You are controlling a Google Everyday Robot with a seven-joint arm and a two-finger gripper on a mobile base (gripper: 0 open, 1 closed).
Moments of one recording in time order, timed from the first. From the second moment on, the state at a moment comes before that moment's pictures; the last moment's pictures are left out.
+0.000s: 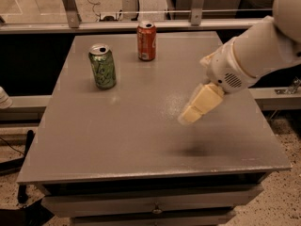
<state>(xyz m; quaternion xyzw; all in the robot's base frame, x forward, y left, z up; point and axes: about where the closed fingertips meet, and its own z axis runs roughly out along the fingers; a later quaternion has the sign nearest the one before) 0.490 -0.107 0.907 -0.54 0.78 0.10 0.29</state>
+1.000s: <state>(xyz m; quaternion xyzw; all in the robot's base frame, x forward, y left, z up) 0.520 -0.049 0.898 -0.50 0.77 0.16 0.36</state>
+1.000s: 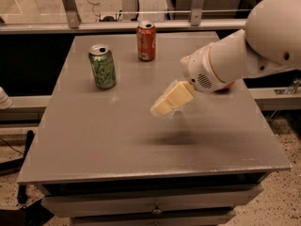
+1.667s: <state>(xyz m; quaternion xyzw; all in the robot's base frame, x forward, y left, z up) 0.530 -0.022 0.884 -0.47 0.75 0.19 0.42</state>
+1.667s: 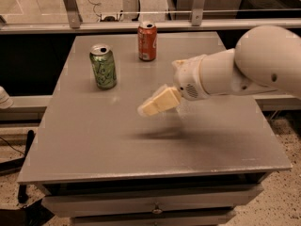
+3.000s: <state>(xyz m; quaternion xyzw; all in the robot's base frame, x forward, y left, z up) 0.621 0.131 0.865 -0.43 0.66 0.32 0.53</state>
